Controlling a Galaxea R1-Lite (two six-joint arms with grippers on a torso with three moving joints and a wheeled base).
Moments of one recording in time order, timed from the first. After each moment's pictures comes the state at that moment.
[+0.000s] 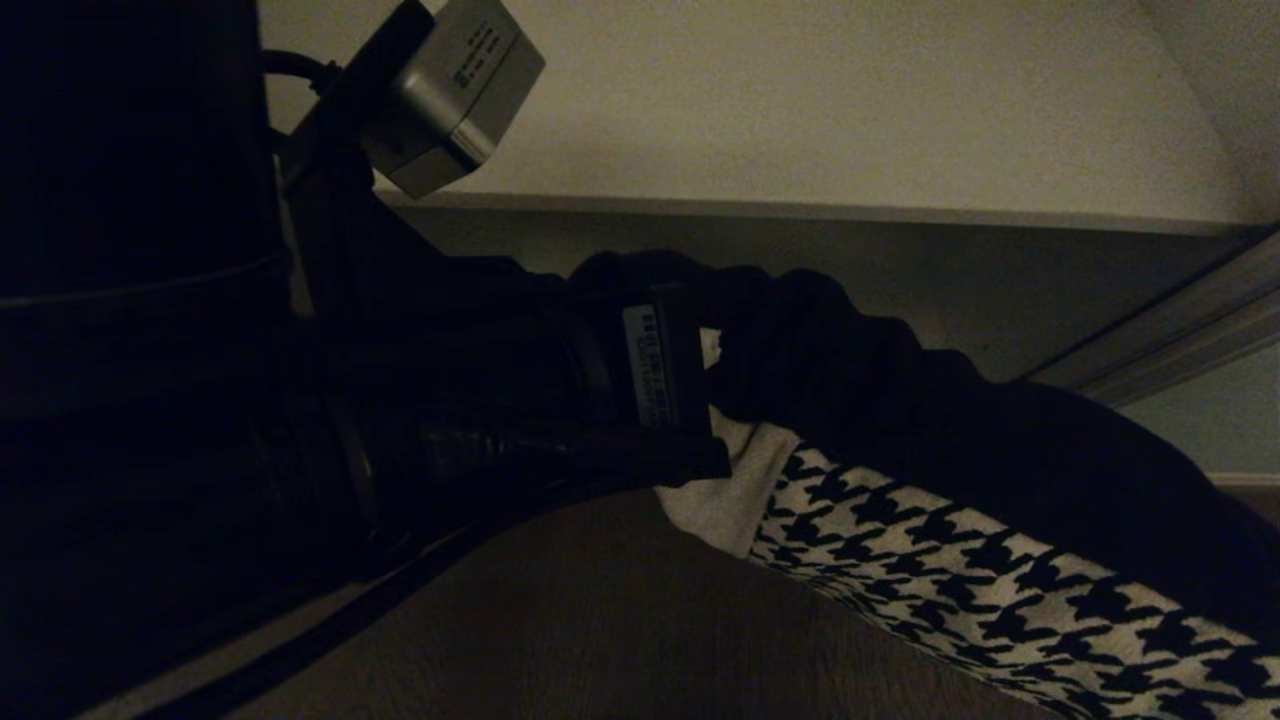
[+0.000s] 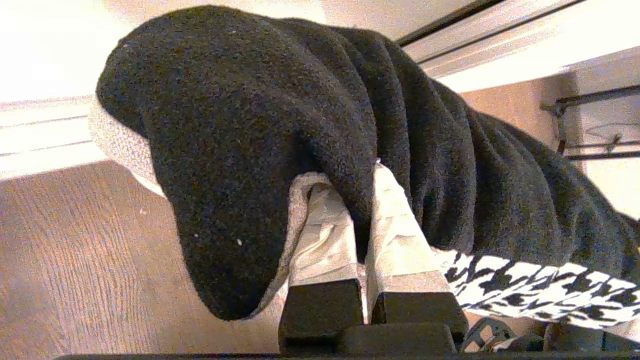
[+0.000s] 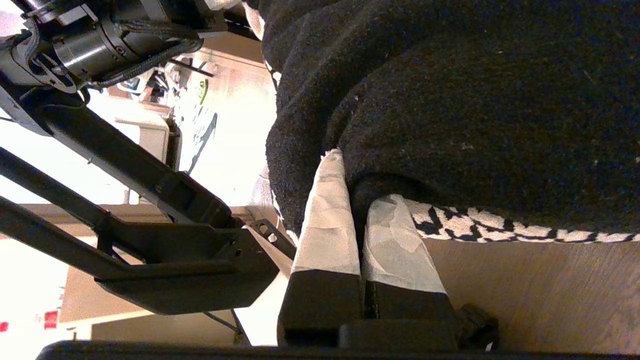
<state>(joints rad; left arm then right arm) -1.11 1.41 -1.17 -0.10 0.38 -0.38 0.26 0.65 -0.57 -0.10 0.66 0.56</state>
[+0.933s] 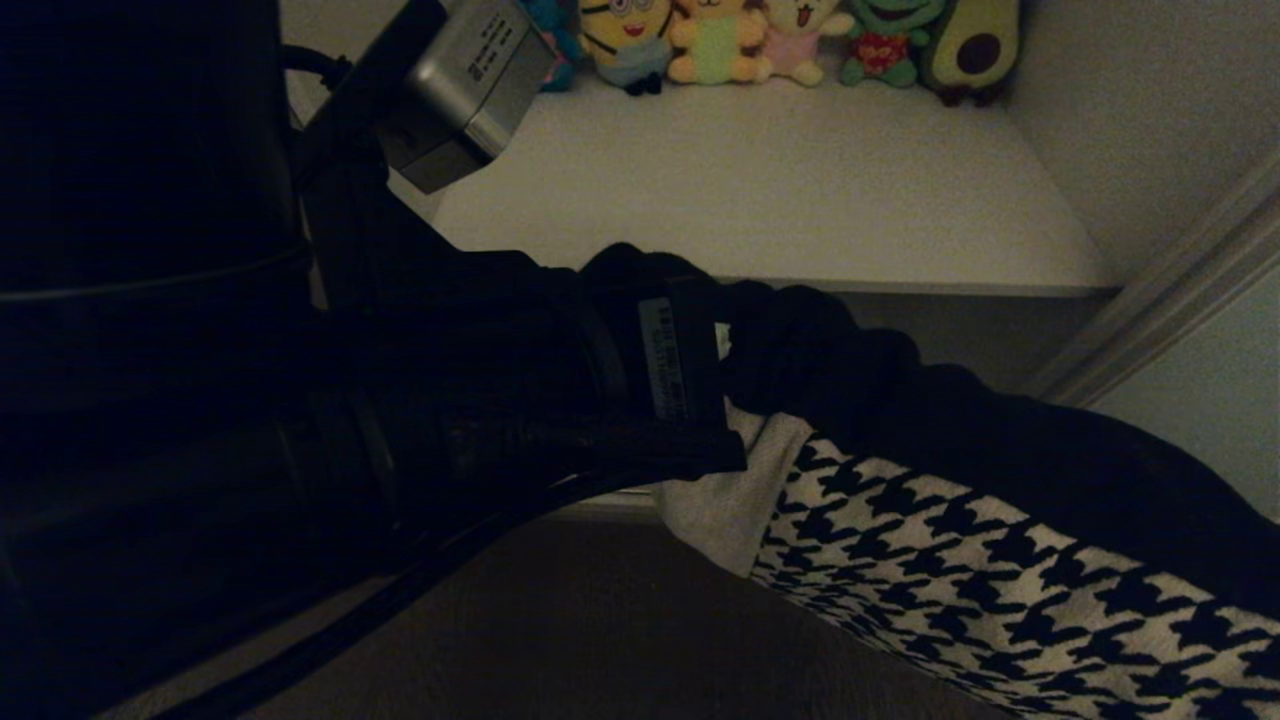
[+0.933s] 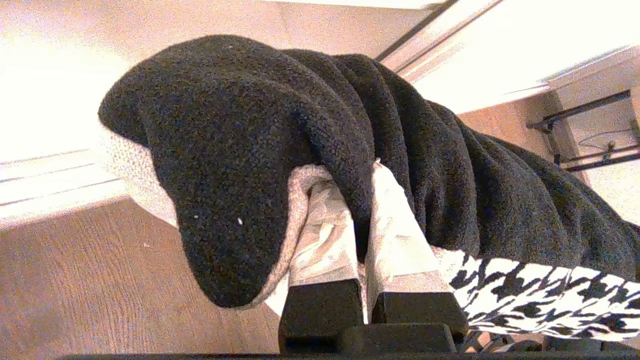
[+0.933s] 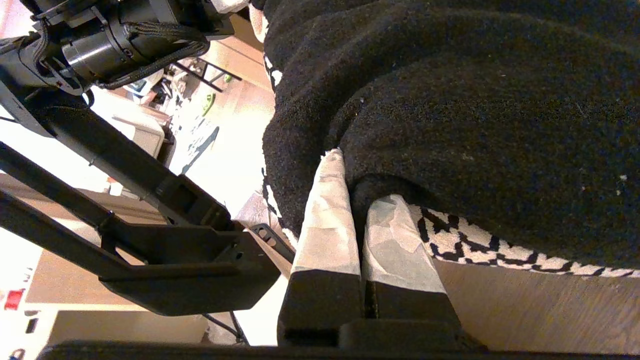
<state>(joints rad) -1.11 1.43 -1.18 -0.12 0.38 -0.38 0.25 0.64 -0.57 -0.11 0.66 0.56</state>
